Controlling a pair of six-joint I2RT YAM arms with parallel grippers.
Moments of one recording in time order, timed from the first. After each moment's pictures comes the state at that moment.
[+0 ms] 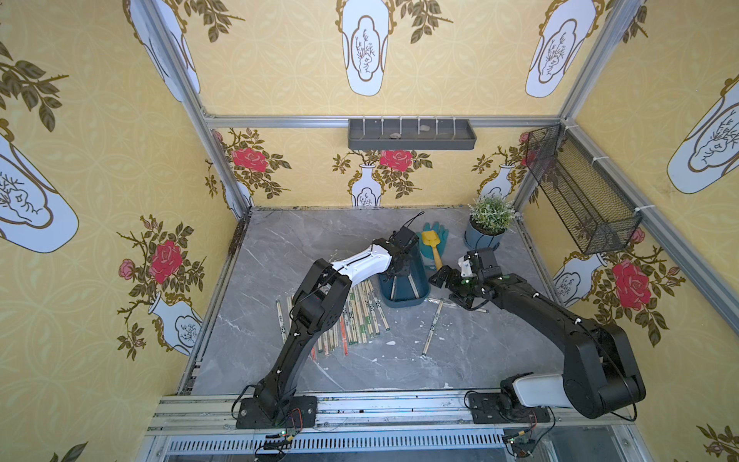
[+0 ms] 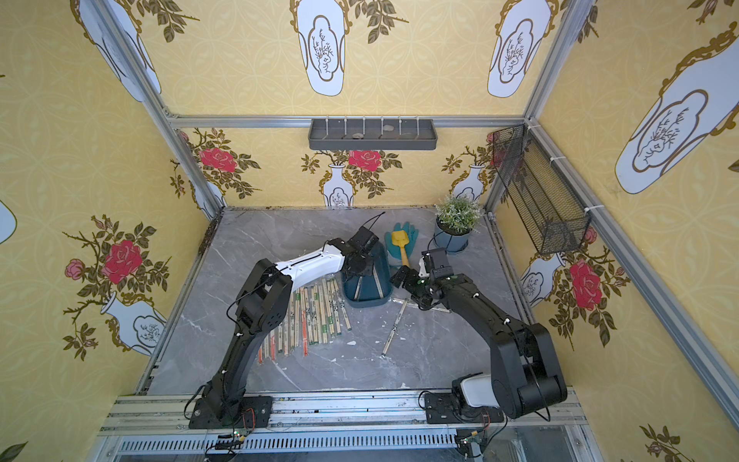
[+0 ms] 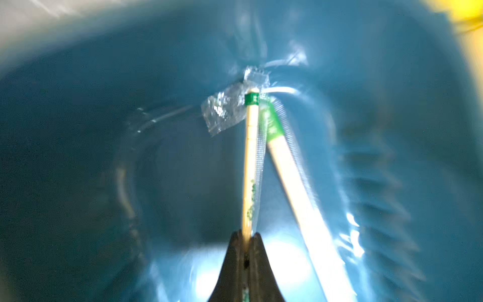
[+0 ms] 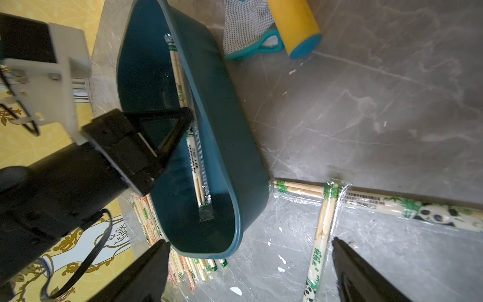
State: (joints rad) left arm -0.75 2.28 1.85 -0.66 -0.16 -0.54; right arm 0.35 1.37 0.79 -0.37 -0.39 0.80
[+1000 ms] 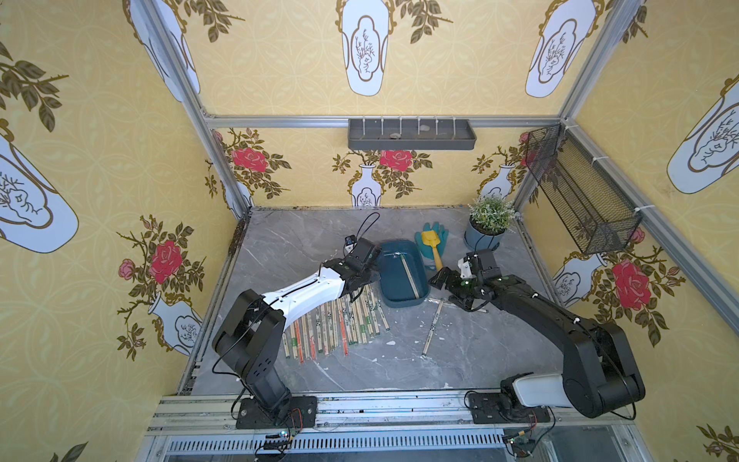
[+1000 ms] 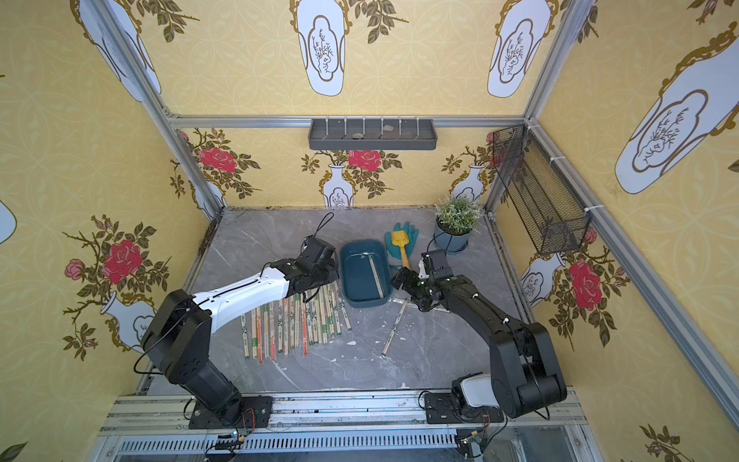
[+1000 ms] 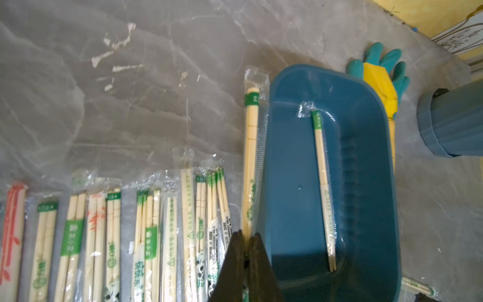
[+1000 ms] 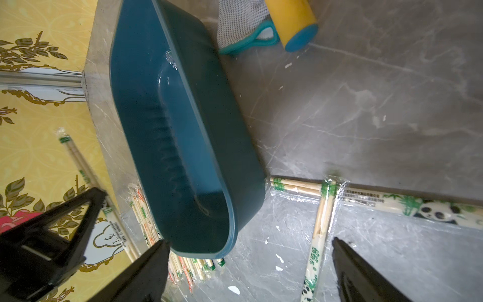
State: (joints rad) left arm -0.70 1.68 1.12 -0.38 -0.22 -0.90; right arm 0.36 1.37 0.77 -0.36 -0.40 0.81
